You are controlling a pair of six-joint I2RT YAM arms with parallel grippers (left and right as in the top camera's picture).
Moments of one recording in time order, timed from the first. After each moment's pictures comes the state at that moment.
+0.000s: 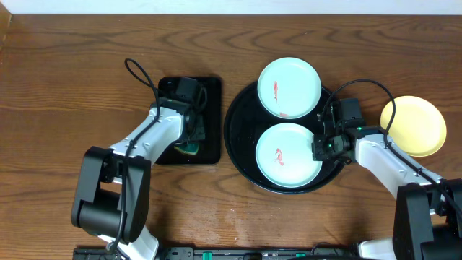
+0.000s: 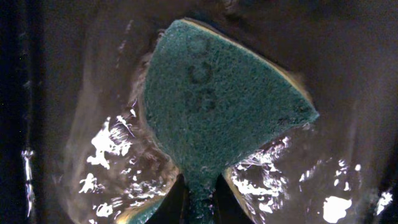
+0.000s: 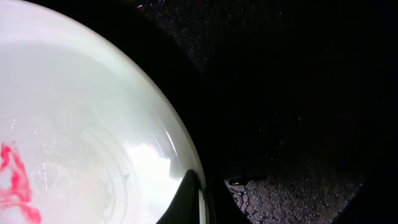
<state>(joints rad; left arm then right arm) -0.27 1.79 1.08 -0.70 -0.09 -0.43 0.15 1.62 0.80 -0.51 -0.13 0.15</state>
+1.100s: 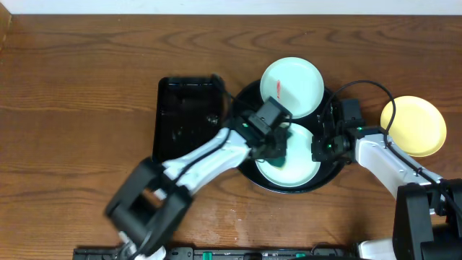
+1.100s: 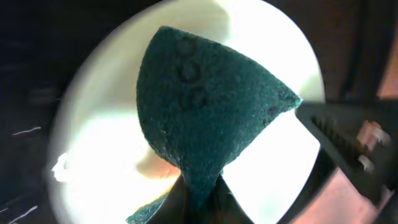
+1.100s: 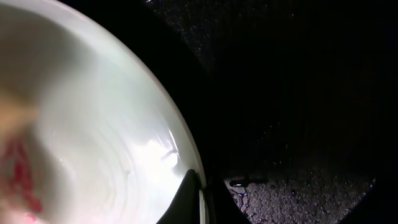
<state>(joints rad) -0.78 1.87 1.19 -0.44 0.24 -0.81 0.15 1.62 0.80 -0.52 -0.16 0.17</state>
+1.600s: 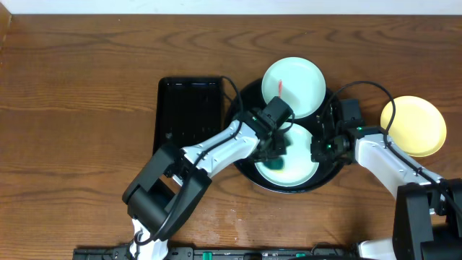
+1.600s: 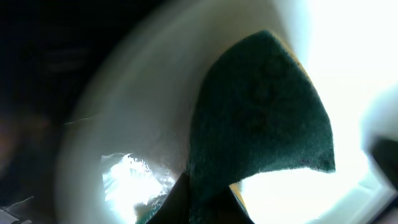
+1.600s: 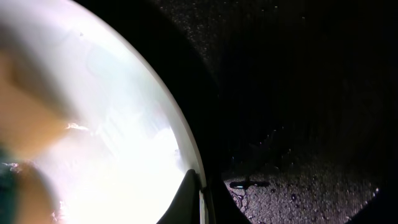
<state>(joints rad) -0.75 1.98 1.29 -0.67 0.17 -0.89 0.15 1.62 0.80 -0.53 -0.18 0.18</state>
